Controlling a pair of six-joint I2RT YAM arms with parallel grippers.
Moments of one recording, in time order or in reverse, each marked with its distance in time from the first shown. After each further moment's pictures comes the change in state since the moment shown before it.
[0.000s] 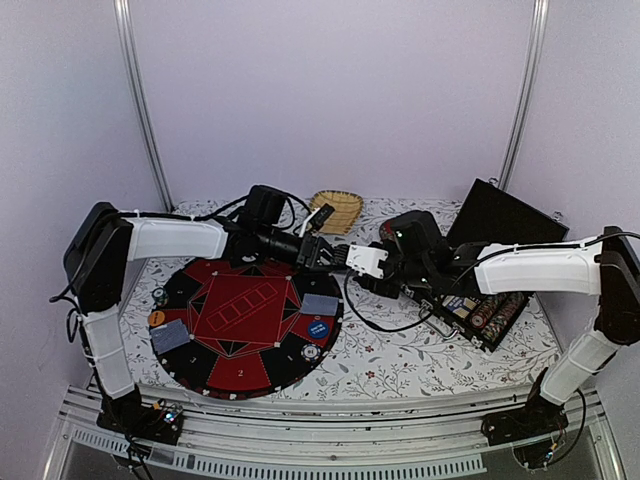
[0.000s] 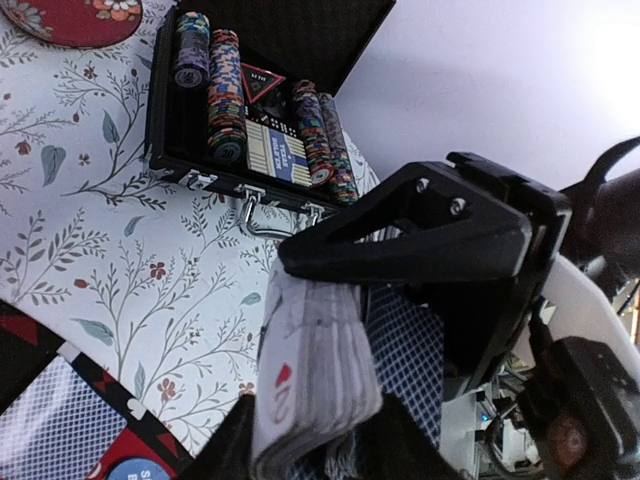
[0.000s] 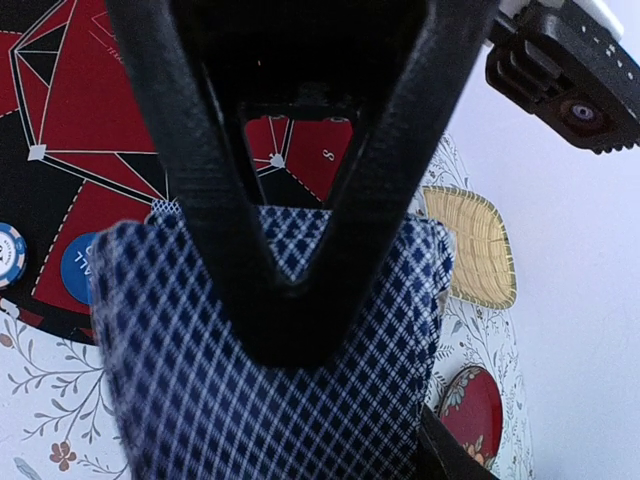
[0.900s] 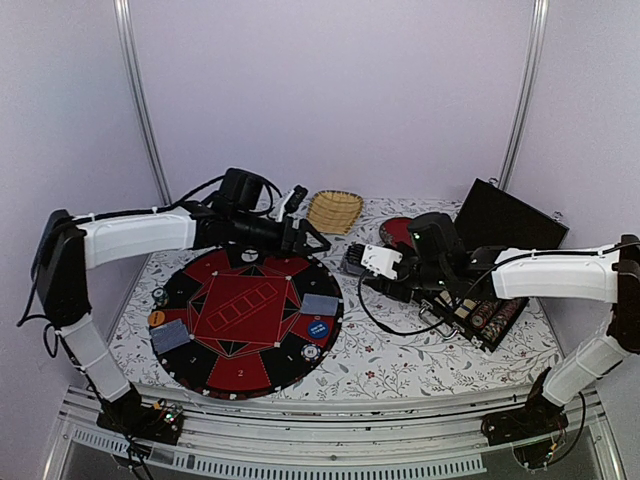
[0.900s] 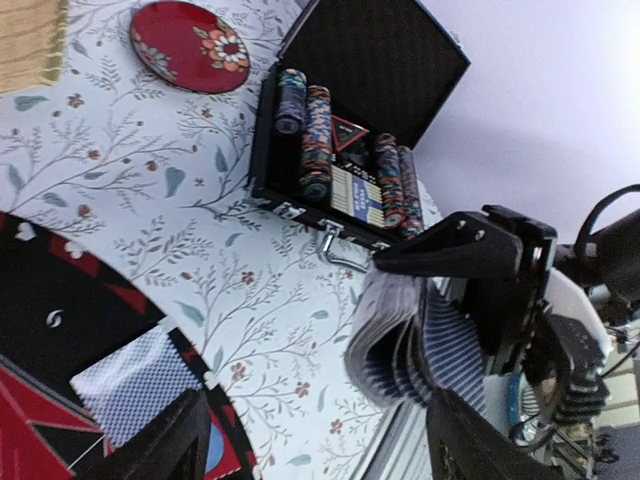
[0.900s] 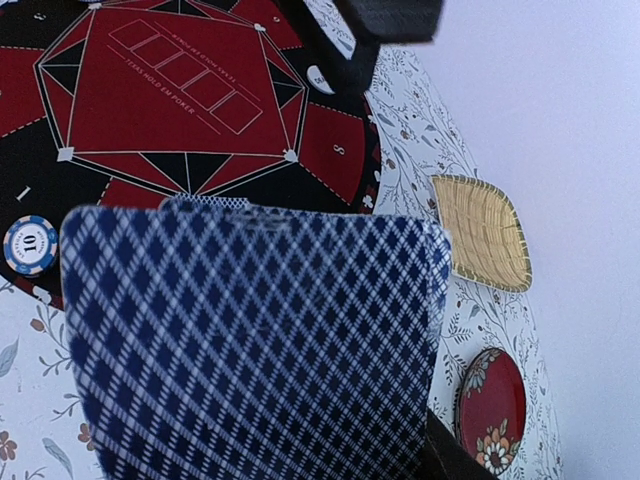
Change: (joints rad) left arm 0.036 -0.226 -0.040 -0.224 -0.309 0.019; right arm -0.035 -0.105 -0.090 -0.002 -0.074 0.053
